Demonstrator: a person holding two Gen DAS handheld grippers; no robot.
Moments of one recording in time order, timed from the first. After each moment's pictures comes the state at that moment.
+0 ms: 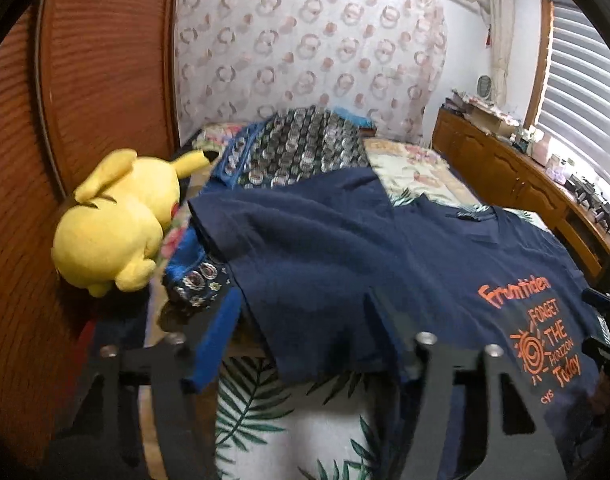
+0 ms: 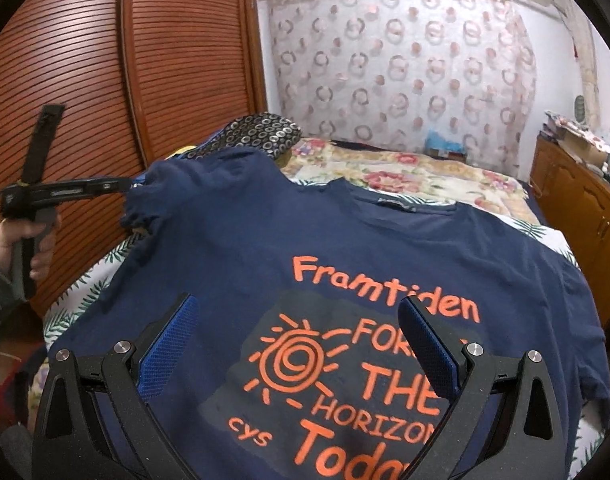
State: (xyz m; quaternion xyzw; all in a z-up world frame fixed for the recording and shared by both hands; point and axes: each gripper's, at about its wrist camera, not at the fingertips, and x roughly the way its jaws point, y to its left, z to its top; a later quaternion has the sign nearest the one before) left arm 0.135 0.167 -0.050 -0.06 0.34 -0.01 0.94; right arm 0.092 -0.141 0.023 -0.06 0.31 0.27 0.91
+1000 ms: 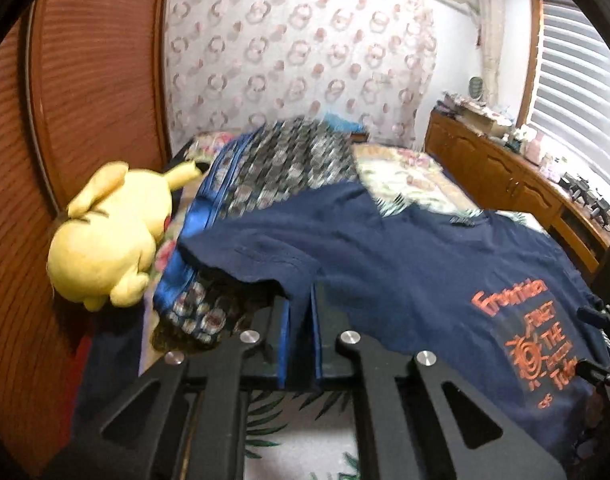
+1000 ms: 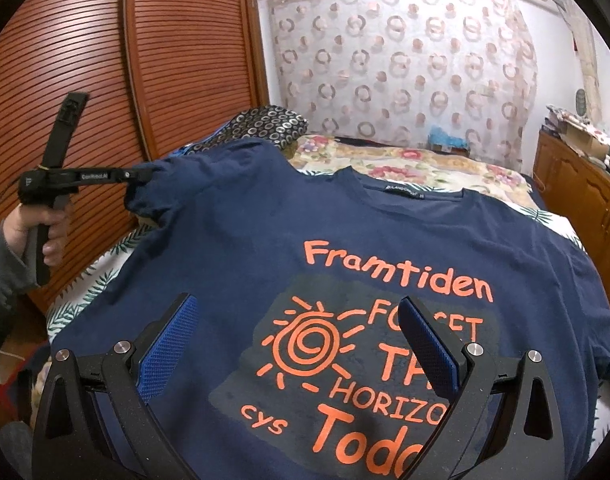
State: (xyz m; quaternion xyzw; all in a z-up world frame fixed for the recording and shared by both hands) left arm 0.134 0.157 -0.030 -0.05 0.31 -0.04 0.95; right arm 0.081 -0.144 0.009 -0.05 0.31 0.27 0.91
